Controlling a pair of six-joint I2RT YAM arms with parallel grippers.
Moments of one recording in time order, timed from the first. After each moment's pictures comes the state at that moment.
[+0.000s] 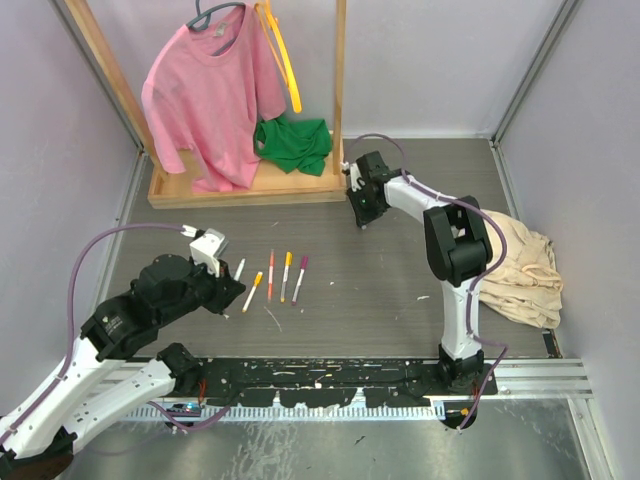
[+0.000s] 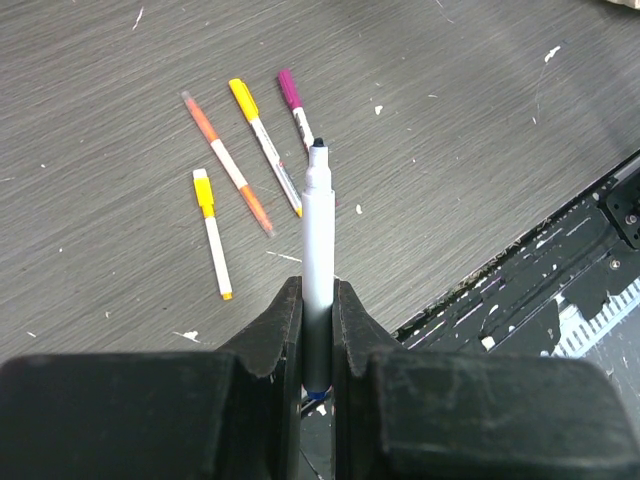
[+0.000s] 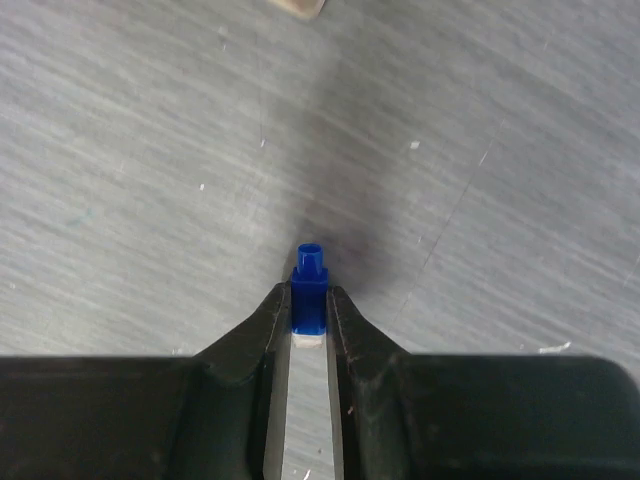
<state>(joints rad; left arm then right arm) -0.76 0.57 0.85 -0.80 -0.04 -0.28 0.37 2.12 1.57 -0.55 -0.09 -0.07</state>
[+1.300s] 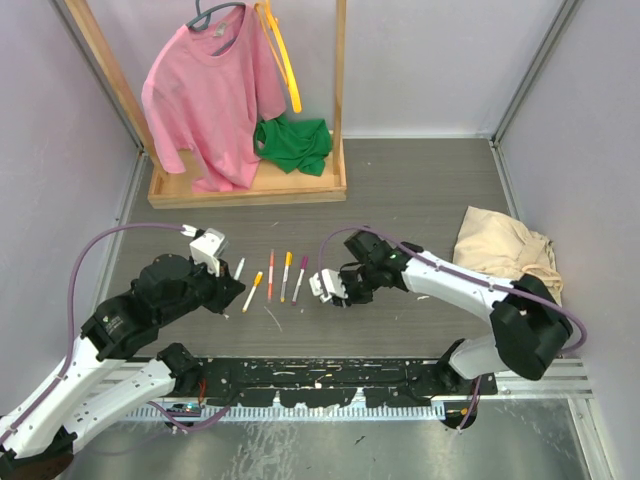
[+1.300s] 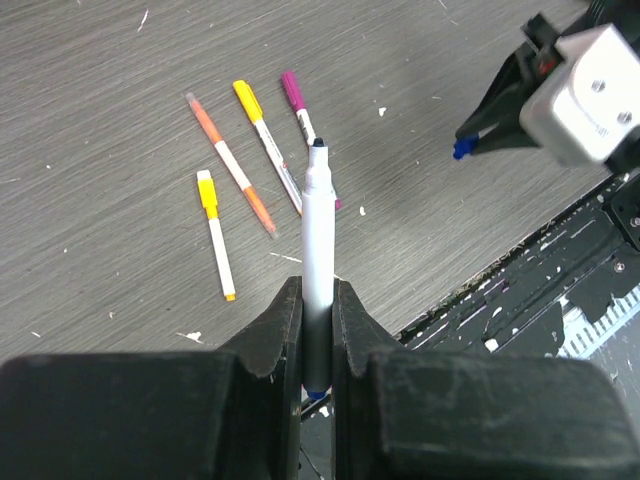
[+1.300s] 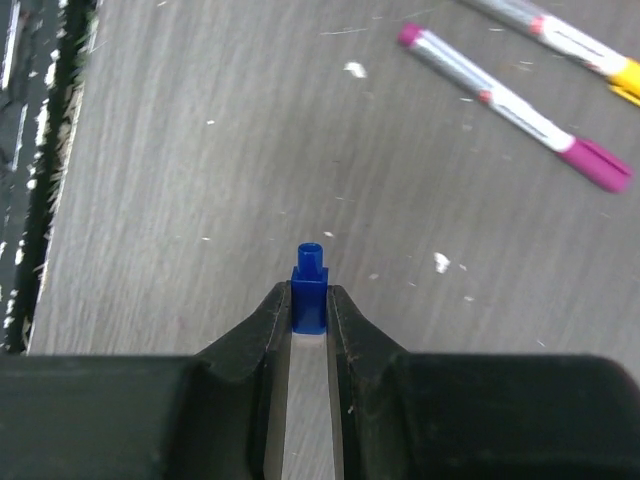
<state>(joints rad) -0.76 0.57 0.85 -0.80 -0.05 -0.27 0.74 1.38 0.84 -0.53 -0.54 -1.01</state>
